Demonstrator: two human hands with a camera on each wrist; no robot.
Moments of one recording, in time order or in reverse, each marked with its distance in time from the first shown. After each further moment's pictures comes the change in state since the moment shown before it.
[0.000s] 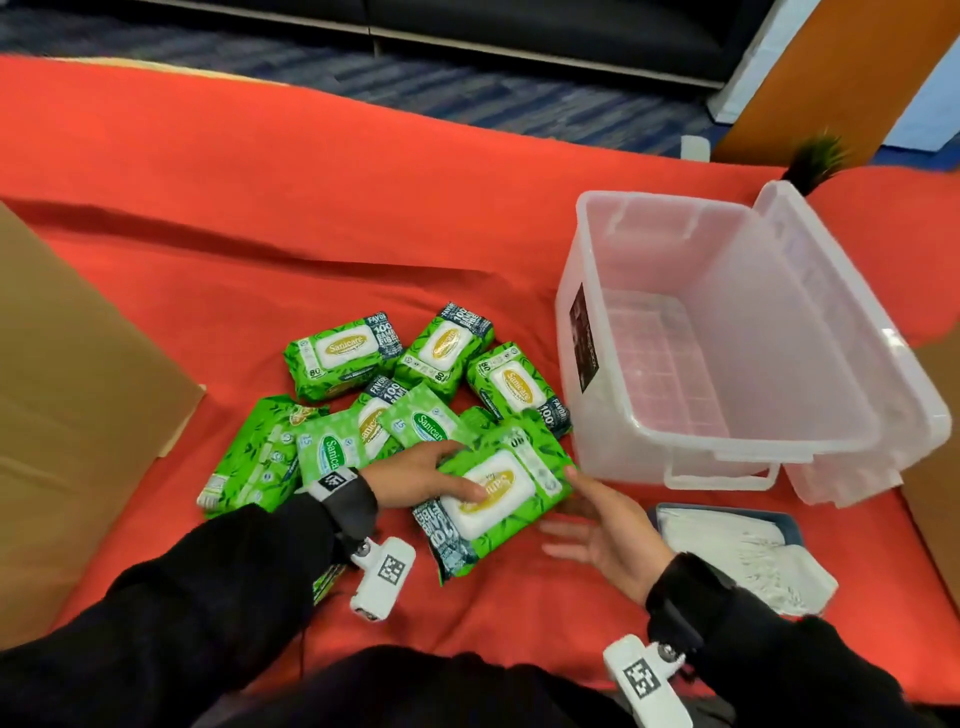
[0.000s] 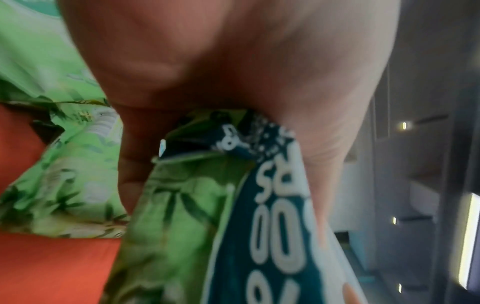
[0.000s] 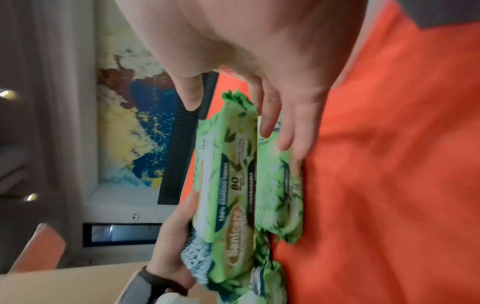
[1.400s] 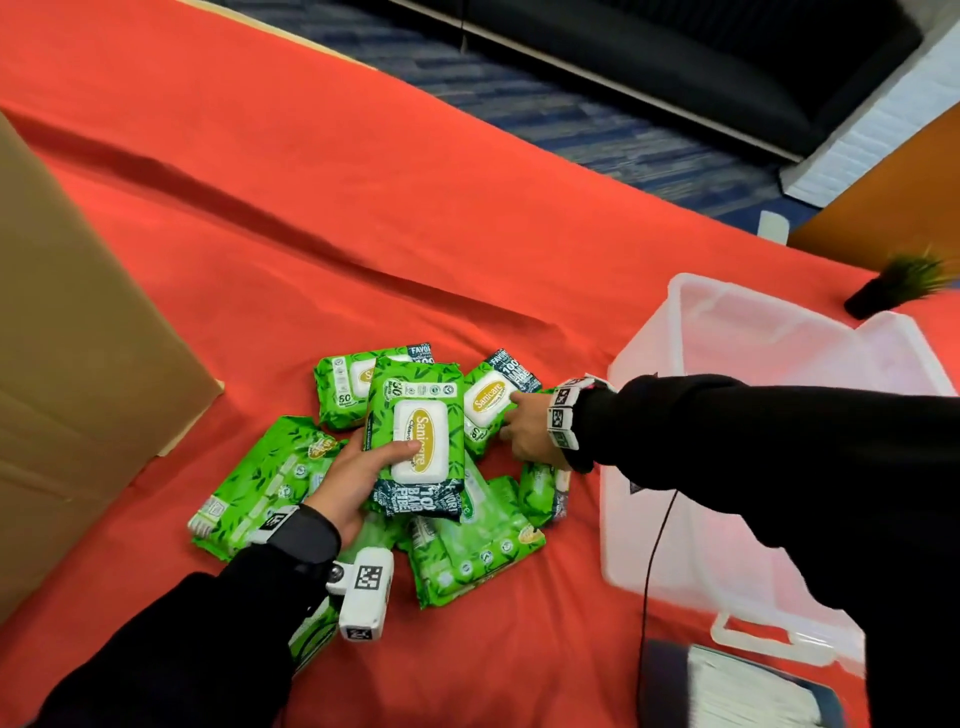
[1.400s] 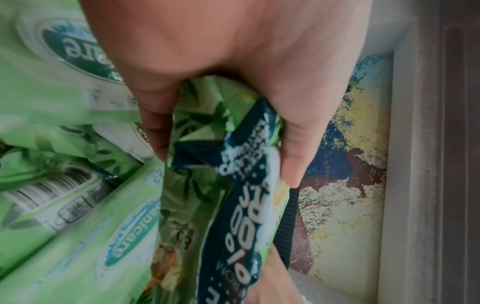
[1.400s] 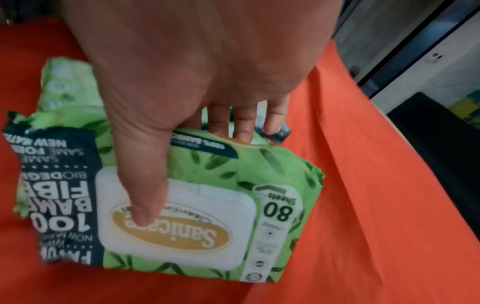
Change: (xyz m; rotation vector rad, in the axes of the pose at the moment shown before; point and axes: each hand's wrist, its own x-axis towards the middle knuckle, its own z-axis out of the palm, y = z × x) left_hand 0.023 -0.043 -0.085 -1.010 0.609 0.007; right_hand 0.216 -0.160 0.153 2.542 0.883 0.811
